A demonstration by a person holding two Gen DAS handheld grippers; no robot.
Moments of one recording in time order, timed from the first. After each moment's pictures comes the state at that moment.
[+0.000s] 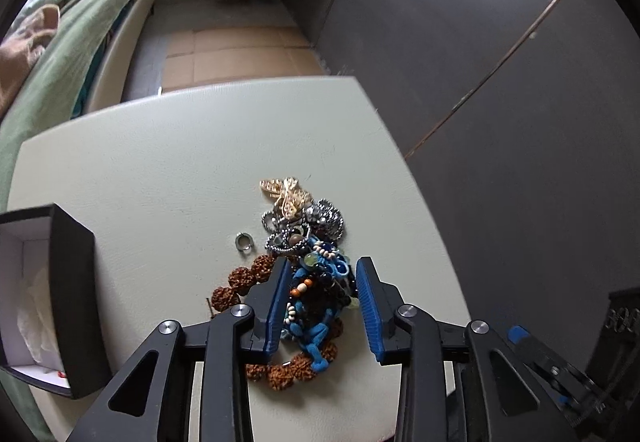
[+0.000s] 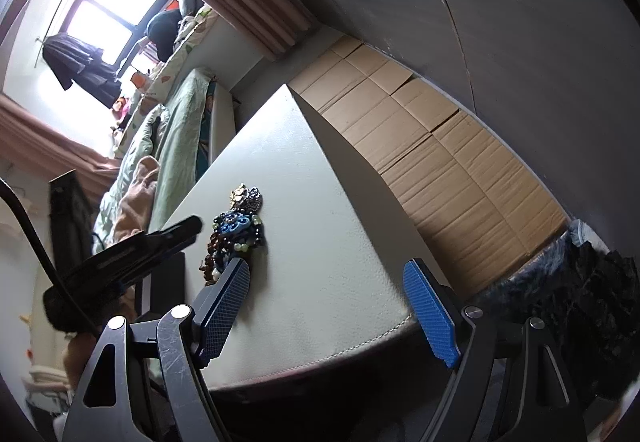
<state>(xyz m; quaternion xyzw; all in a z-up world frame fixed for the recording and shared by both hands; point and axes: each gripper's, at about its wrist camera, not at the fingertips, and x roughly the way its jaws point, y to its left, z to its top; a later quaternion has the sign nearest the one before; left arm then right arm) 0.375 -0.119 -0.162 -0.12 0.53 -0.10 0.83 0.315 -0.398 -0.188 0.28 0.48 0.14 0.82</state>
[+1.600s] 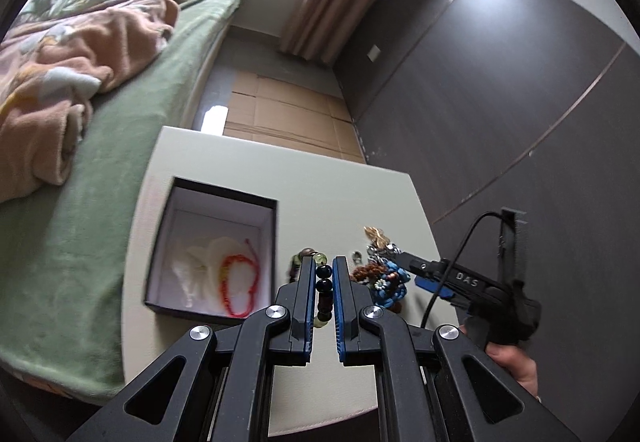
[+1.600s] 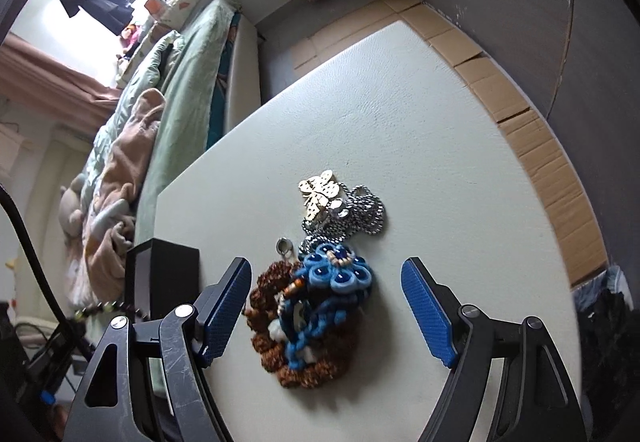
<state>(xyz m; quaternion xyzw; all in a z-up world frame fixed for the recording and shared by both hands) 0.273 0.030 -0.089 -0.24 0.42 -0.04 0.87 0.417 -0.252 -0.208 0.19 0.56 0.19 0.78</state>
